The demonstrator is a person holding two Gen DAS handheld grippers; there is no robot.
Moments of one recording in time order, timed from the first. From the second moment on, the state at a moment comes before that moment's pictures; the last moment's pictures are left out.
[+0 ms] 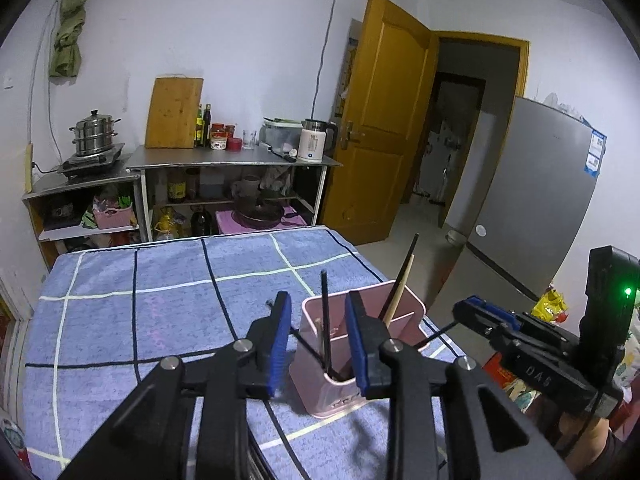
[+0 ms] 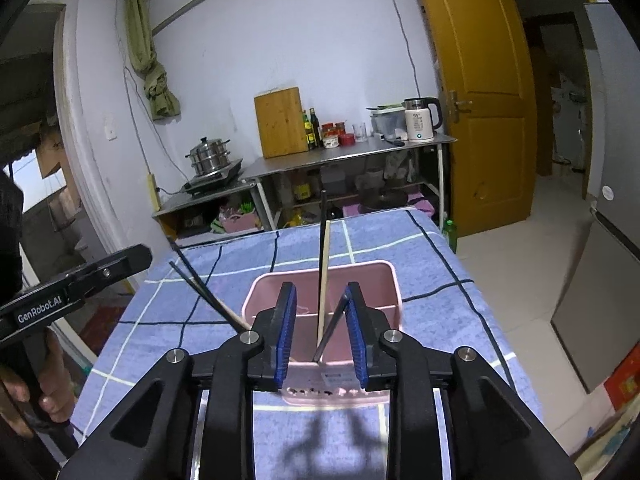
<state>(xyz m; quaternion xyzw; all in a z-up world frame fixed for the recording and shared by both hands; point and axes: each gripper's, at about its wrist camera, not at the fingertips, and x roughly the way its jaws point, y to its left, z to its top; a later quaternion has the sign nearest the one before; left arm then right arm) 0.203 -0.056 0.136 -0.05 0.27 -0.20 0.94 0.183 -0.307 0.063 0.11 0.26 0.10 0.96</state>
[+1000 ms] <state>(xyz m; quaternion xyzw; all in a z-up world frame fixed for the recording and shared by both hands) 0.133 0.018 0.055 -0.09 0.32 -0.13 0.93 0.120 -0.253 0.039 0.06 0.27 0.17 0.95</state>
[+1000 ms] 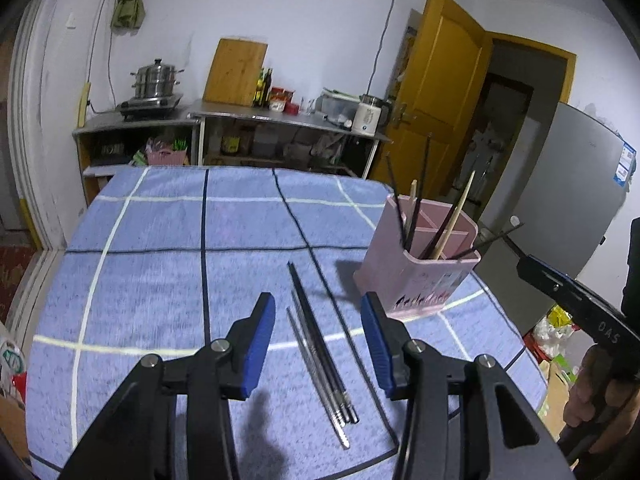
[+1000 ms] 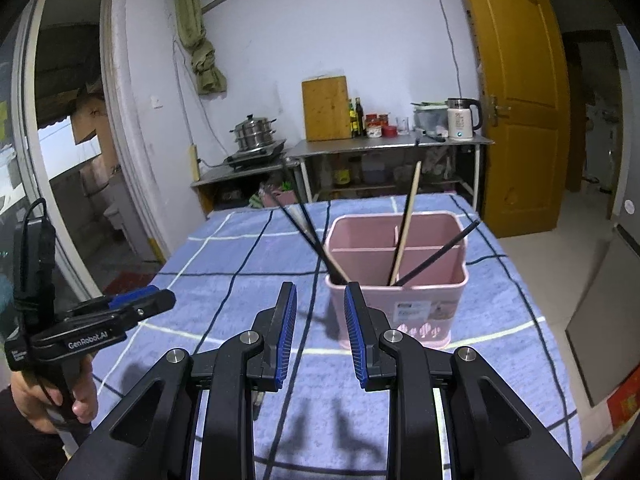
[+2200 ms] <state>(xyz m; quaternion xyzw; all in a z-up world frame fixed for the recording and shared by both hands) 0.194 -0.004 -0.057 -0.11 0.44 -0.10 0.89 0.160 -0.221 -0.048 0.06 0.36 0.20 0.91</state>
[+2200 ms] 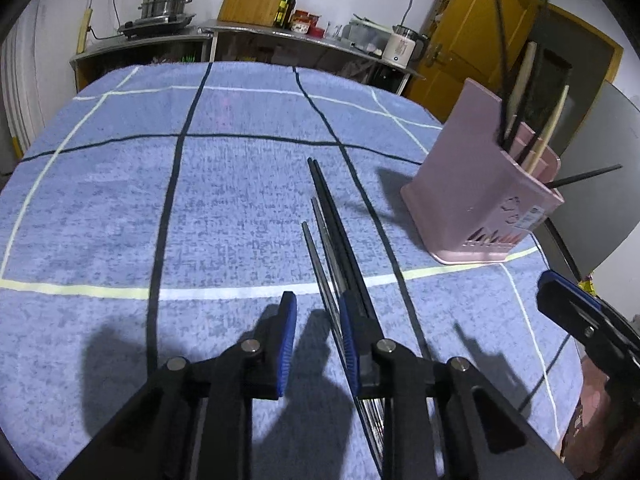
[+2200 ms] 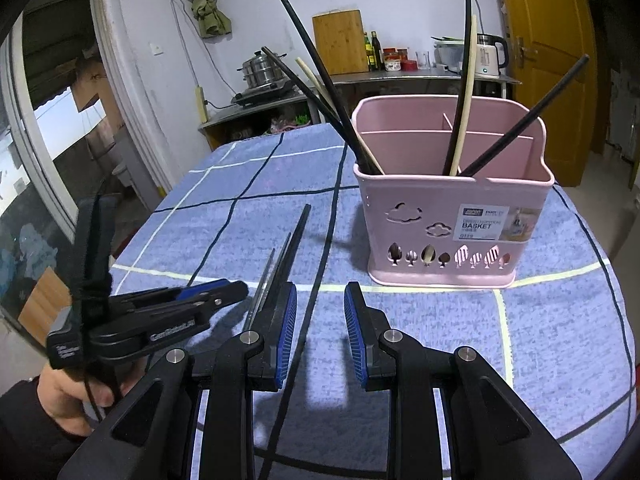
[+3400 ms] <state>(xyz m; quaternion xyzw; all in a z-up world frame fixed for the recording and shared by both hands) 0.189 0.083 -0.068 -0.12 0.44 0.00 0.89 0.228 -0.125 -0.093 0.03 0.42 0.27 0.87</state>
